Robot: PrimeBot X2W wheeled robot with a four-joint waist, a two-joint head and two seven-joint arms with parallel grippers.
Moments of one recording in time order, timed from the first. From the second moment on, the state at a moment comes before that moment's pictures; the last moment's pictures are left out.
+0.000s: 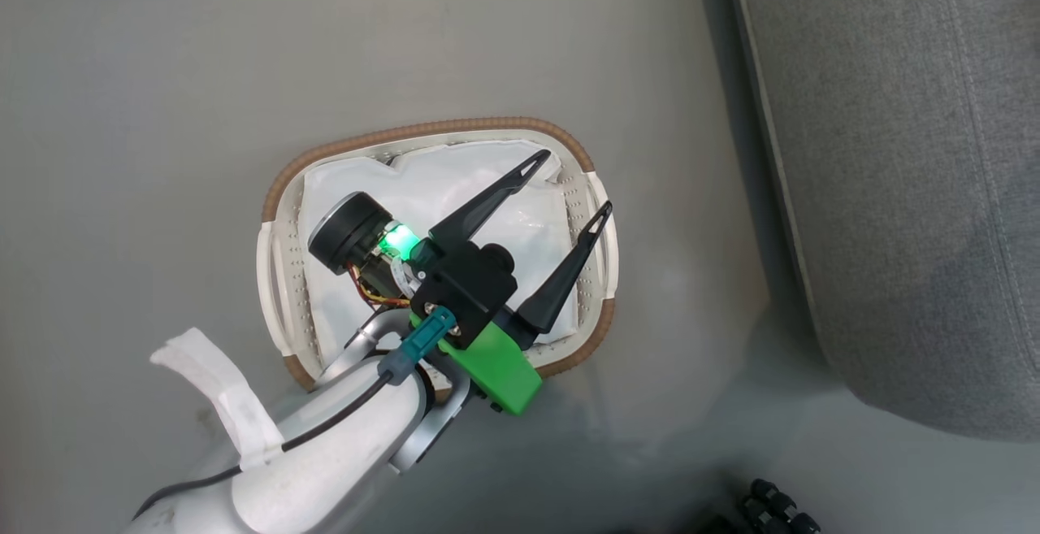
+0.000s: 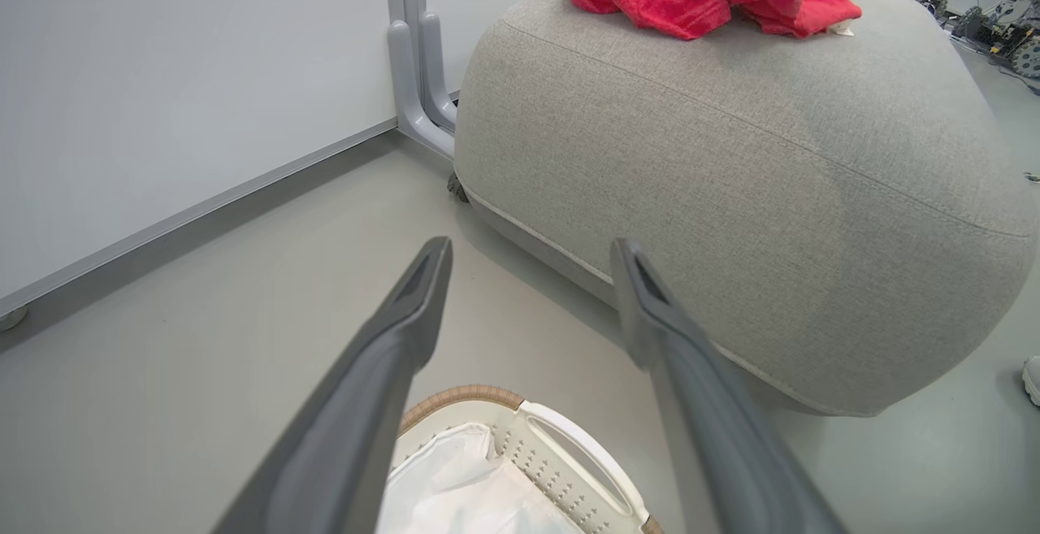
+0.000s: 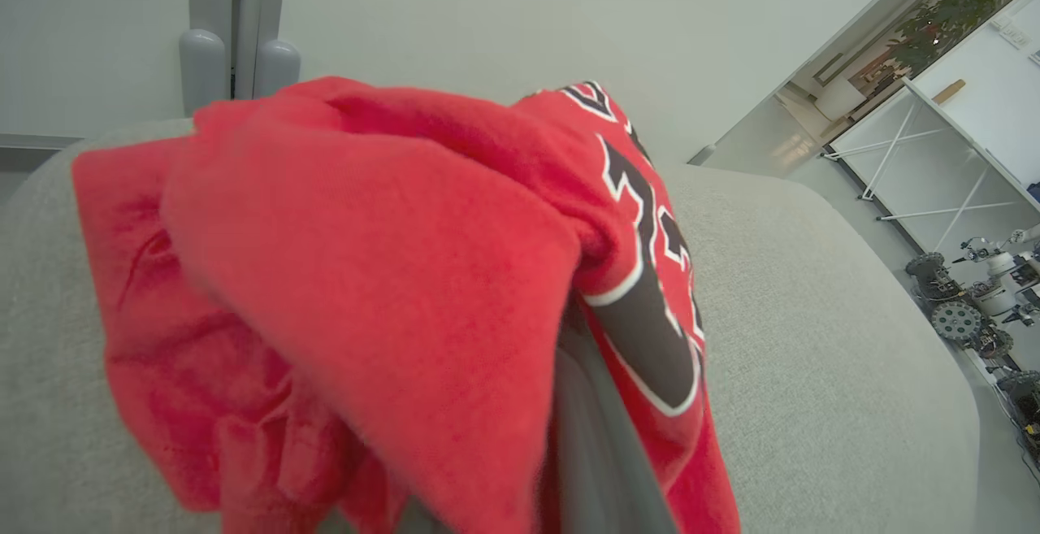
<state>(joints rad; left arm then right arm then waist) -0.68 0.34 -0.97 0.04 -0.43 0.09 -0.10 -1.12 -0.44 -0.44 0.90 -0.30 0.13 -0.12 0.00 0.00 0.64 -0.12</state>
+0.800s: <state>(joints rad) -0.62 0.33 -0.91 0.10 -0.52 0.13 -0.20 -0.96 -0.28 -0.27 1.01 -0.24 0.13 -0.26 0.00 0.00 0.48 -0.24</state>
